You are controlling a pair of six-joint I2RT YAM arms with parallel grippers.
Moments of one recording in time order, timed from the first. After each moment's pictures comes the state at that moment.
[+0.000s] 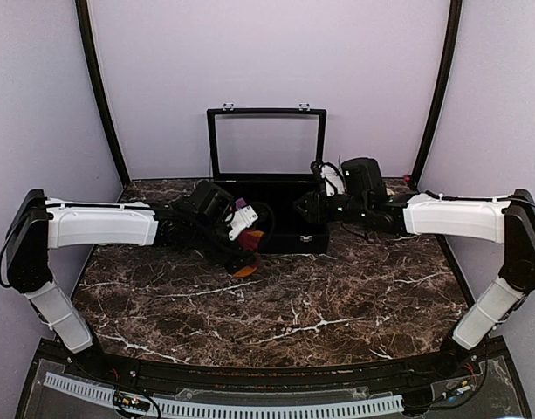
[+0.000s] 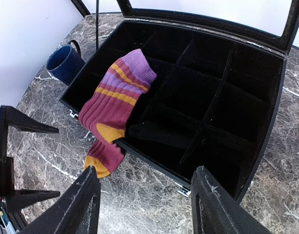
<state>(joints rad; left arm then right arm) -0.82 1.65 1.14 -0.30 -0.03 0.25 0.70 1.59 1.08 0.03 -0.07 0.34</state>
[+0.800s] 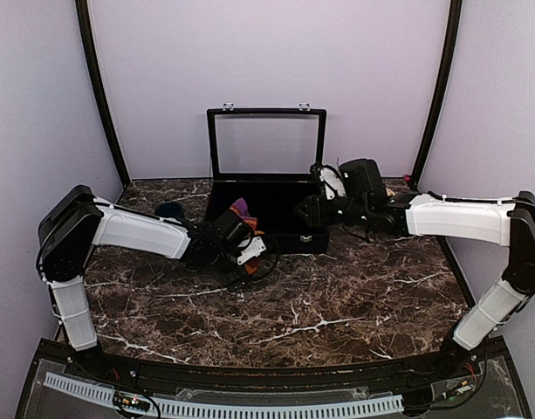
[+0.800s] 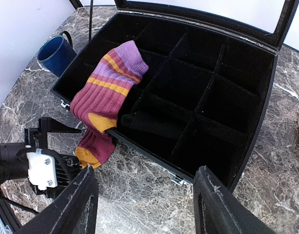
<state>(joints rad) -0.86 1.88 1.13 -0.29 -0.22 0.33 0.73 1.56 1.08 -0.04 0.00 0.30</state>
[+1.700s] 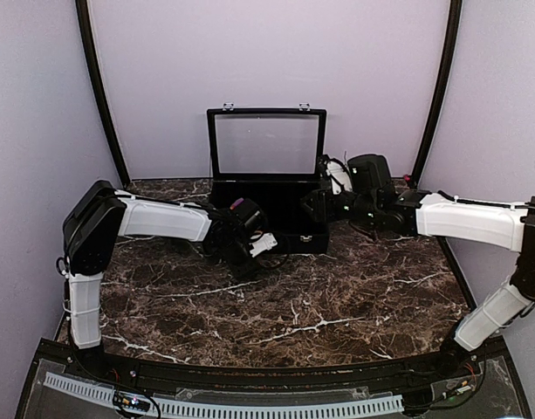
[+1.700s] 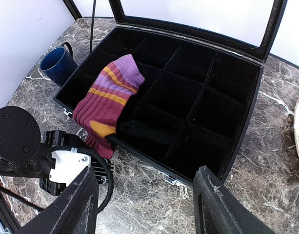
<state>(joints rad) -0.84 2.05 1.42 -0.57 -0.08 0.31 0.73 1.50 1.07 -0.05 0.04 0.28</state>
